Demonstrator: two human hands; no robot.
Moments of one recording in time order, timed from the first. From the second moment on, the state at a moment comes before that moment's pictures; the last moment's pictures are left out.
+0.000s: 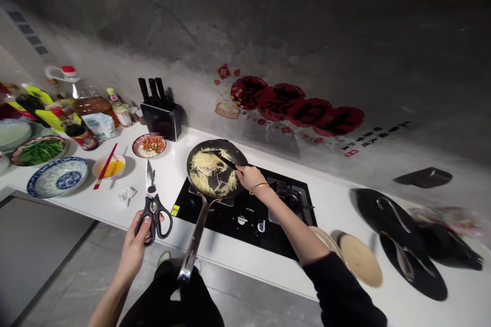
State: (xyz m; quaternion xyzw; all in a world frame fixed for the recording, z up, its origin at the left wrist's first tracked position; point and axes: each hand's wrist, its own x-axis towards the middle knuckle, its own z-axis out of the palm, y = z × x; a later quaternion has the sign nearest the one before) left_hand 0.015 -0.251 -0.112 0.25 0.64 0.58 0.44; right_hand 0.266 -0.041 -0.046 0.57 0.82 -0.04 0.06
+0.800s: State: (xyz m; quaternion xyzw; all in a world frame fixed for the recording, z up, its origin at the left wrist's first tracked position) left_hand 0.011 -0.248 -0.105 0.23 0.64 0.59 0.43; right_hand 0.344 -0.041 0.035 0.49 0.85 -0.02 0.18
